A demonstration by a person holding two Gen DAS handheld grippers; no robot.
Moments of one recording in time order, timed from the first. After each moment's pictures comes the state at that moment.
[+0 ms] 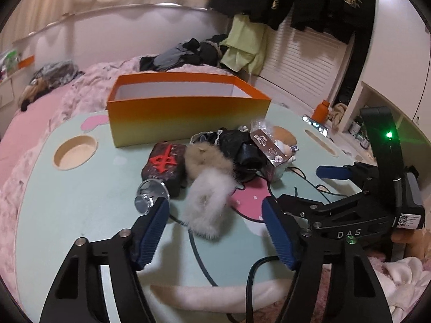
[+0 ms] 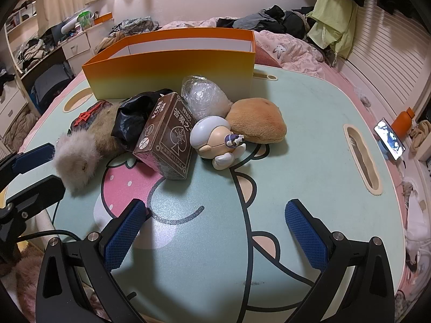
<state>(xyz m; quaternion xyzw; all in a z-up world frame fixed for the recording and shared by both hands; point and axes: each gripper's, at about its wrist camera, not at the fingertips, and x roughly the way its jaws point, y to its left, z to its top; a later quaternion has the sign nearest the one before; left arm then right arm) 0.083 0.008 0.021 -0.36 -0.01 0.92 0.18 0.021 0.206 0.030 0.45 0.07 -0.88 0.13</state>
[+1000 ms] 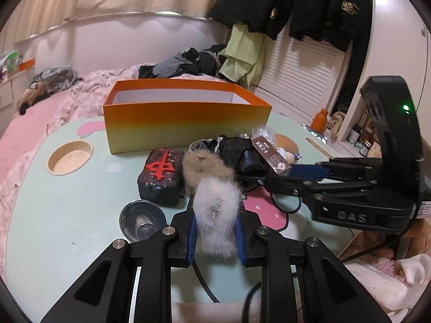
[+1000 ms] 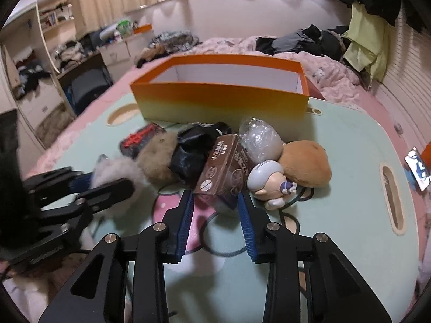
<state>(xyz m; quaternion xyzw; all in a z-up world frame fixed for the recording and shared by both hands) 0.081 0.007 0.013 -0.32 -0.03 0.93 0.19 0.007 0.170 0.048 0.40 0.06 -0.88 0.23</state>
